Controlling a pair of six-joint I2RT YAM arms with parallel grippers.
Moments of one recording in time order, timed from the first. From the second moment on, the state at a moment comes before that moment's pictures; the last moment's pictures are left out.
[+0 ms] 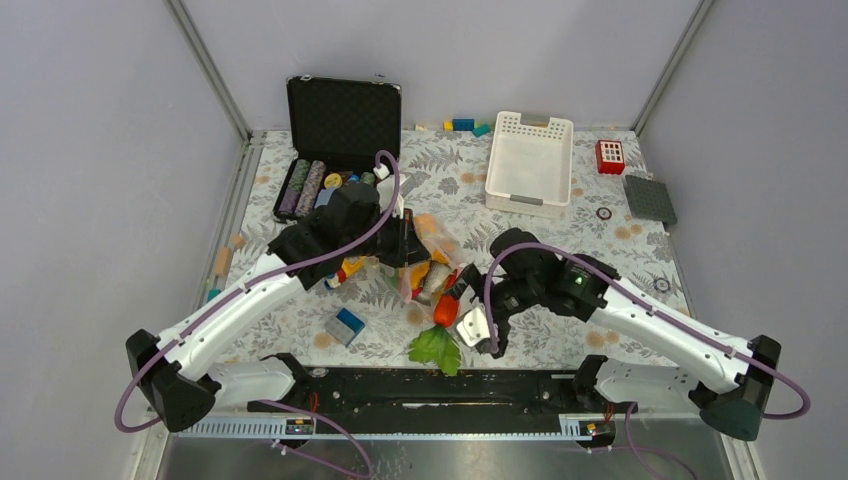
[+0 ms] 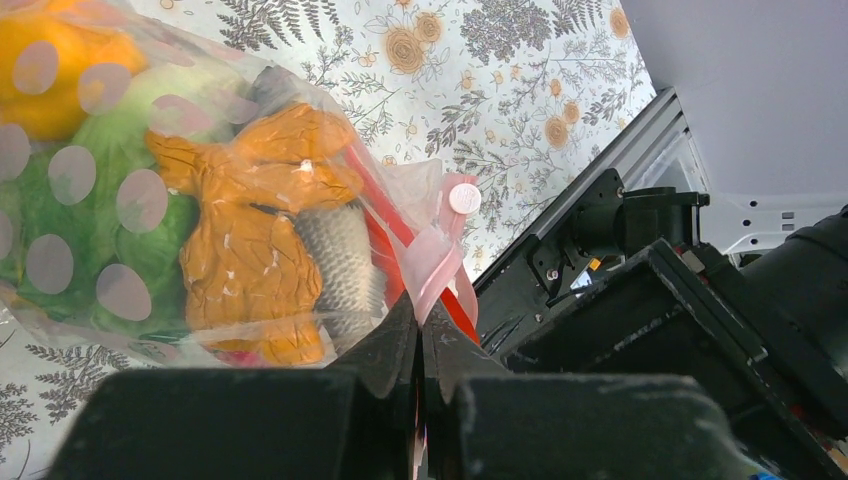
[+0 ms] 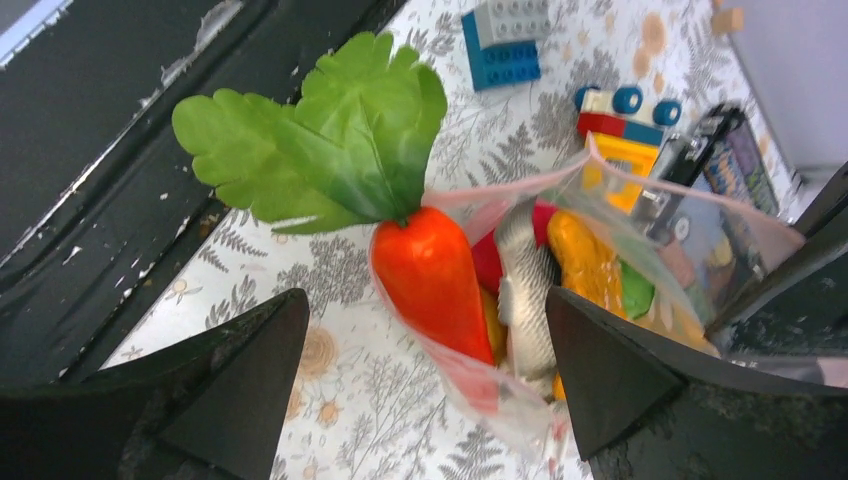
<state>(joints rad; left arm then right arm) -0.75 1.16 1.16 -0.57 0.29 -0.50 0.96 1.06 1.03 -0.83 -0.58 -1.28</state>
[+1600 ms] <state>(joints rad) -0.75 1.12 1.16 -0.60 0.27 -0.56 0.96 1.29 1.02 -0.39 -0.67 -0.87</state>
